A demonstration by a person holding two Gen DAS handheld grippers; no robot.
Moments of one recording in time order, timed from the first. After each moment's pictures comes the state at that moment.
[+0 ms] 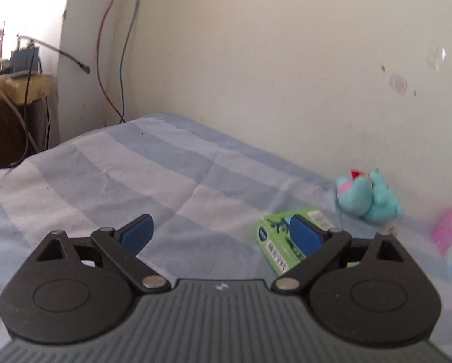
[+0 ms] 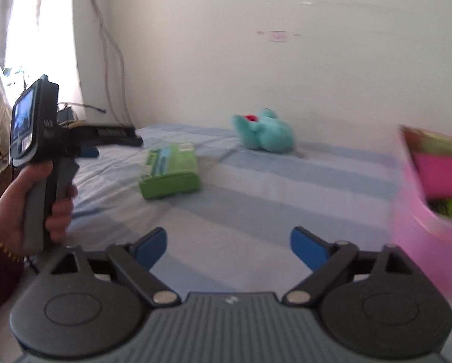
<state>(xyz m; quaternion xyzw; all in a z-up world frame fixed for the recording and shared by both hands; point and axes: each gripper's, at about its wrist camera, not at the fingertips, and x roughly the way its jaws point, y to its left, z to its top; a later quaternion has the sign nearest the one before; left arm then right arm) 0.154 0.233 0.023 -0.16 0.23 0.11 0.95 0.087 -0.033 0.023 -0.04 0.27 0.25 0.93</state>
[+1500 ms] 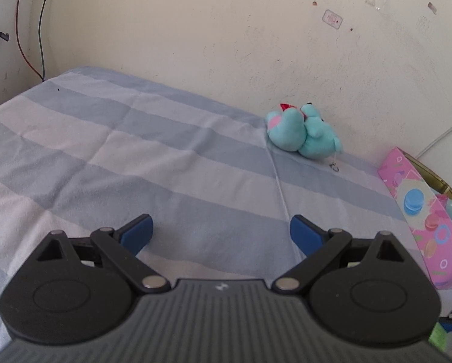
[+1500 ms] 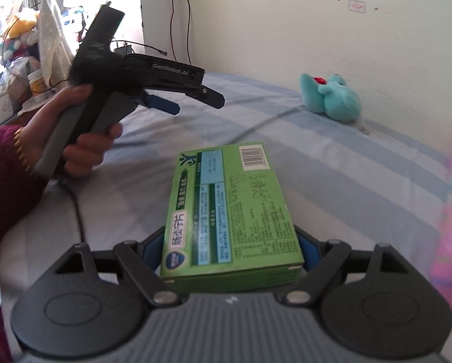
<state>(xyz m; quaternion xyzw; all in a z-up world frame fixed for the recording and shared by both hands) 0.173 0.203 0.000 -0.13 0.32 -0.05 0.94 0.068 -0.063 0.002 -0.11 0.32 0.35 0.87</state>
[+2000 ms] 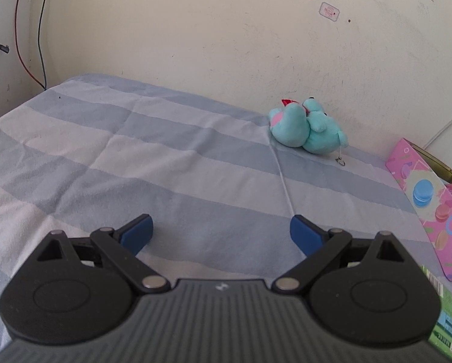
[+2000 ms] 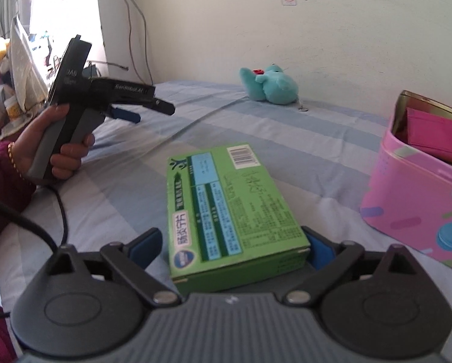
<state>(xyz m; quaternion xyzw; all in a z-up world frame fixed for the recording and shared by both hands) 0.172 0.196 -0.001 -0.11 0.32 -0.04 0.94 0.055 -0.112 0.004 -0.07 0.33 0.30 0.89</state>
